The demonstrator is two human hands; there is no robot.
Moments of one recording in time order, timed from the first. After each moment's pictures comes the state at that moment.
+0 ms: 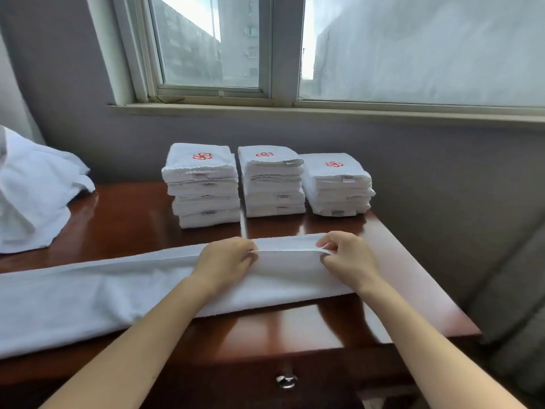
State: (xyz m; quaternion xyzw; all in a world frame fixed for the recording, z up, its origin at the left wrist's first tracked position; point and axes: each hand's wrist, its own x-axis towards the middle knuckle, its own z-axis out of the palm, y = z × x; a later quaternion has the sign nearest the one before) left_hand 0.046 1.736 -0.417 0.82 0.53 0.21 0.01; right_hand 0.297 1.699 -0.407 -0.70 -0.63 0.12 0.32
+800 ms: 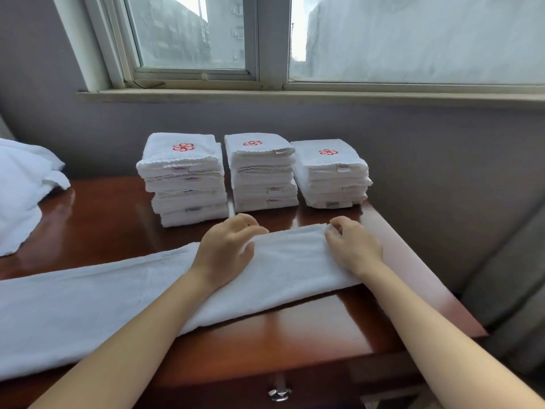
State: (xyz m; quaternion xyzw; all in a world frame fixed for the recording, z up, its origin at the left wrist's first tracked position) left_hand 0.065 1.770 -0.427 0.86 0.35 0.36 -0.08; right_hand 0.332 1.745 -0.423 -0.77 -0.58 0.08 0.27
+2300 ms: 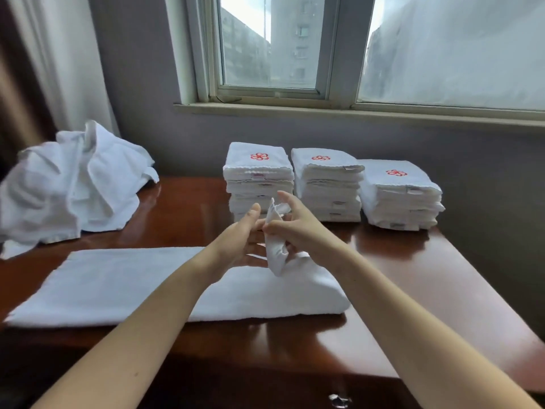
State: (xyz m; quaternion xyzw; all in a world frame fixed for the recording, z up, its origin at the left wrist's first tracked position) left_hand -0.017 1.715 -0.359 0.57 0.47 0.37 0.56; right_hand 0.137 1.743 -0.351 -0.46 -0.66 0.47 0.37
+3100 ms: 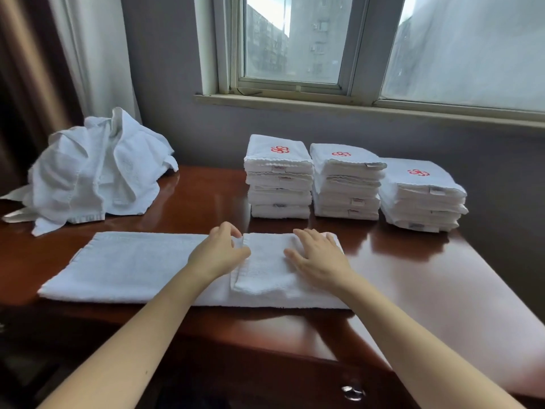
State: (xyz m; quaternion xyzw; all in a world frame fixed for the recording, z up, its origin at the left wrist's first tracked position) left_hand -0.075 1.711 -0.405 0.62 0.73 0.22 0.18; right_hand 0.142 1.738 -0.414 -0.56 -0.81 0.09 0.14
